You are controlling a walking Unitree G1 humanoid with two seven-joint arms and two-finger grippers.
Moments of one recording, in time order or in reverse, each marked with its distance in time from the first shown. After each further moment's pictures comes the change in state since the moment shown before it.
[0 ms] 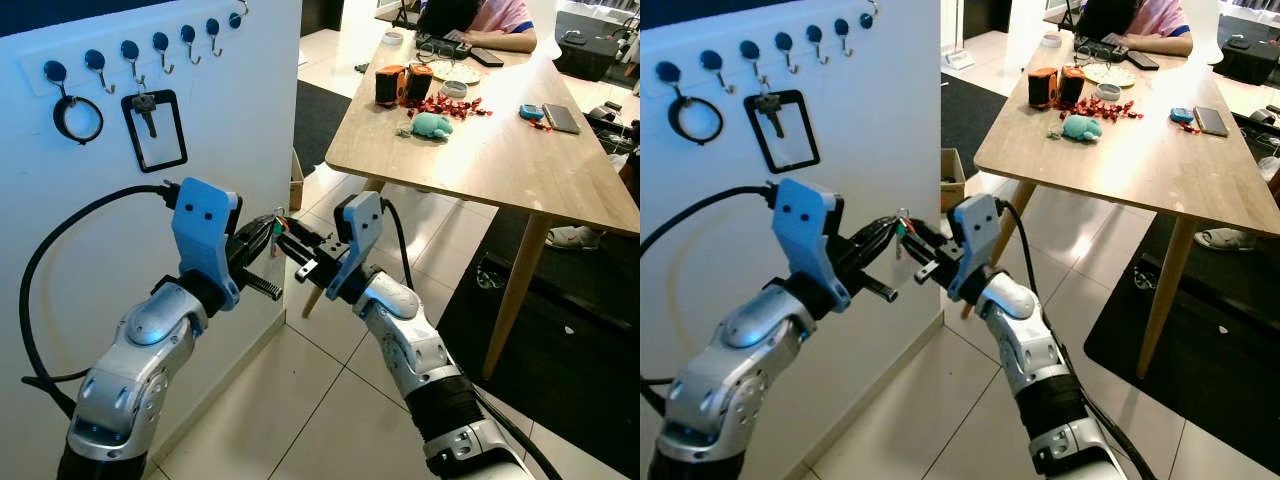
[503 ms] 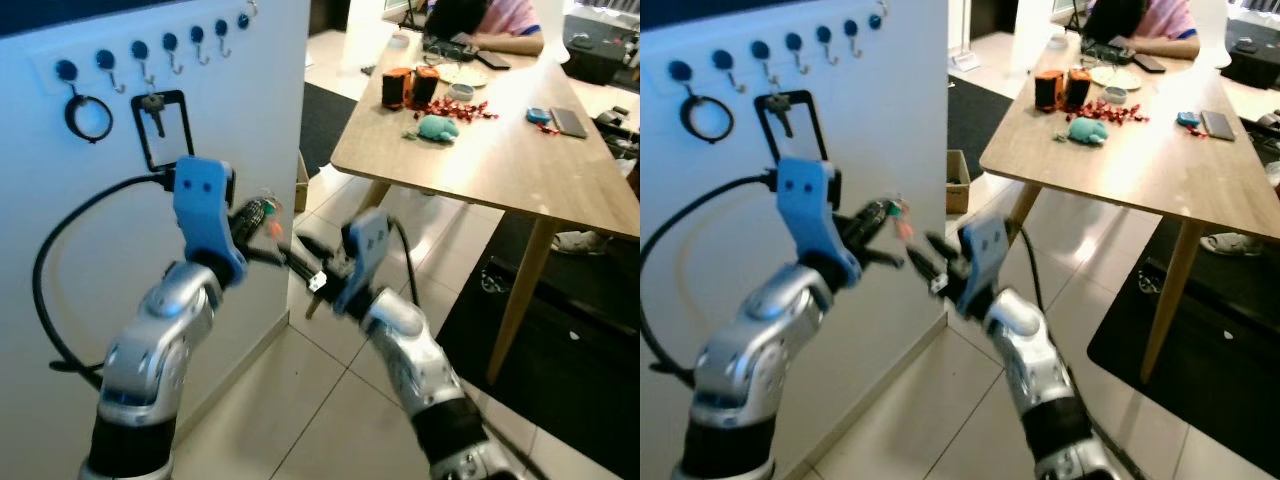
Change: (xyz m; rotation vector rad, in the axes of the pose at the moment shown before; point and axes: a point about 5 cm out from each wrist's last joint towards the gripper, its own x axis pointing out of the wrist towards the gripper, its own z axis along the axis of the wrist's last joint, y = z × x) left arm 0.032 0.030 0.002 -0.071 0.061 0.353; right arm -0.038 0.011 -0.044 0.073 0.130 -0.087
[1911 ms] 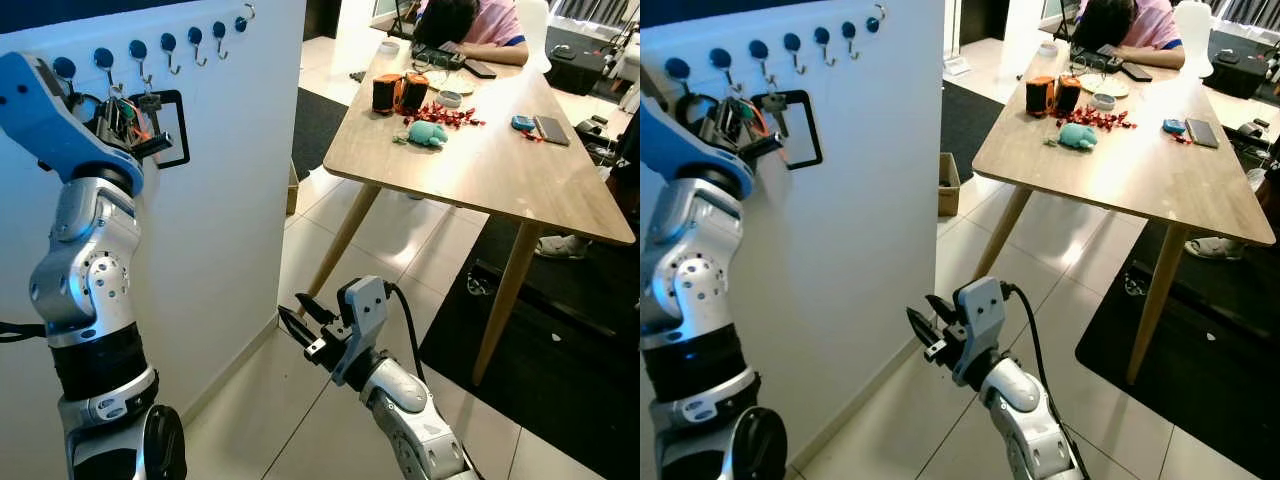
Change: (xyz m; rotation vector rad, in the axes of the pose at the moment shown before) left arm -0.002 0.074 0.082 -0.263 -0.357 0.299; right arm -0.027 0.034 -0.016 0.035 0.046 -0.041
